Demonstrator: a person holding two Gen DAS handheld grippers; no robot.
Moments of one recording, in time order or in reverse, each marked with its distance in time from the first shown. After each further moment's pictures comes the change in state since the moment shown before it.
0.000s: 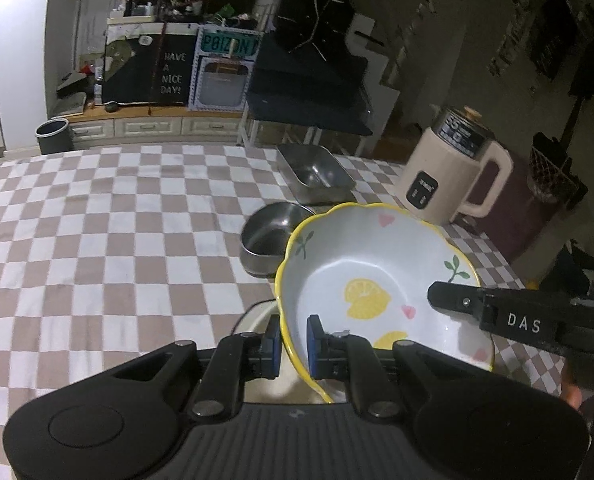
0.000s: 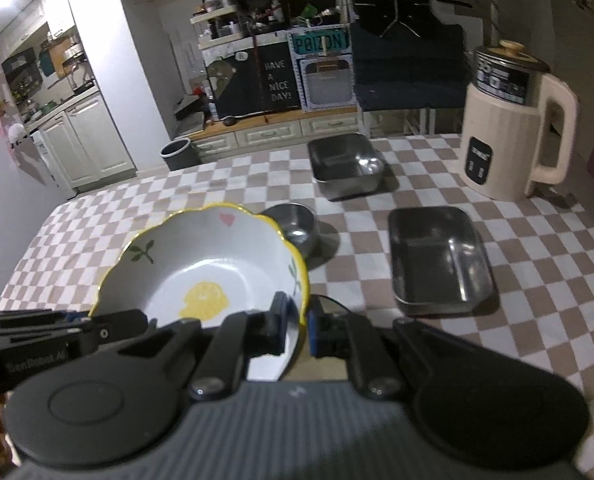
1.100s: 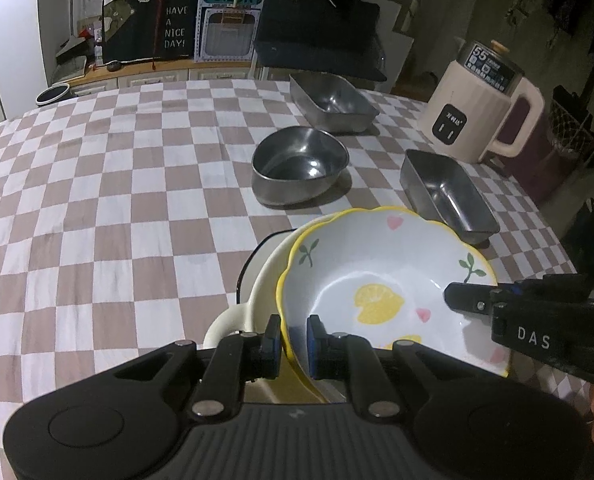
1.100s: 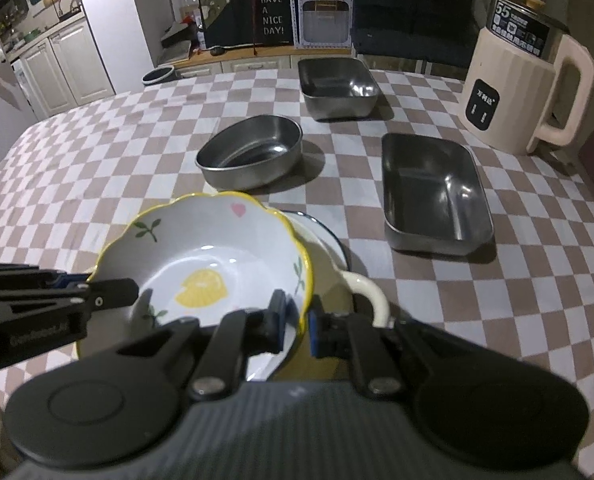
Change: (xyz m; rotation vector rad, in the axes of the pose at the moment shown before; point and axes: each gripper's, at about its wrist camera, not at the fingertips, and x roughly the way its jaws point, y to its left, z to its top) left arm 0.046 0.010 -0.025 0.017 0.159 0.052; right arm 0.041 0.009 -0.024 -0.099 0.201 -0.083
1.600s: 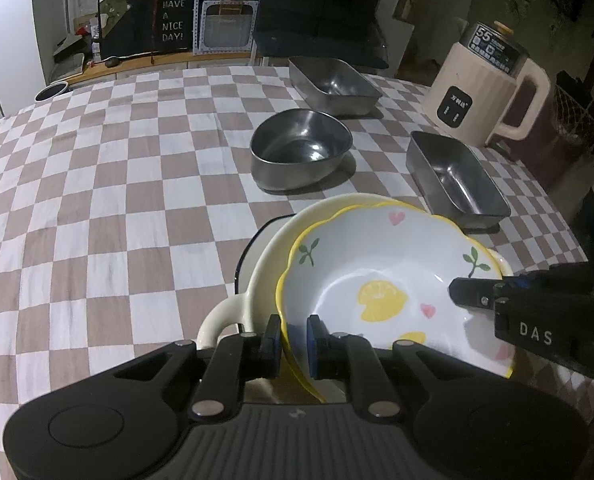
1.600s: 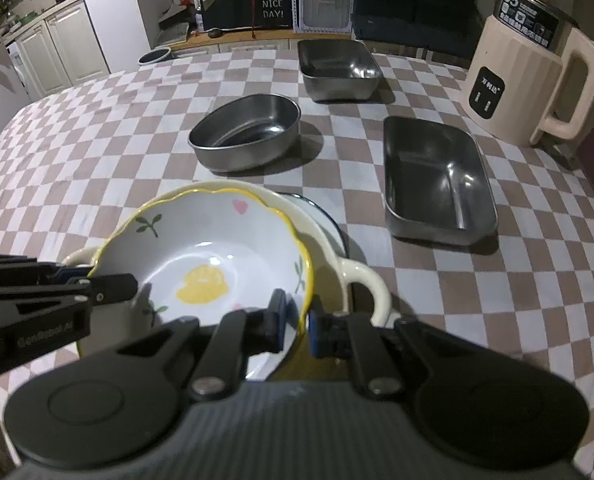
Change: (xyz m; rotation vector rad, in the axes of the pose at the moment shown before) left arm 0.014 -0.003 -0.004 0.026 0.029 0.018; right arm 0.015 0.002 0.002 -0.021 0.050 -0.027
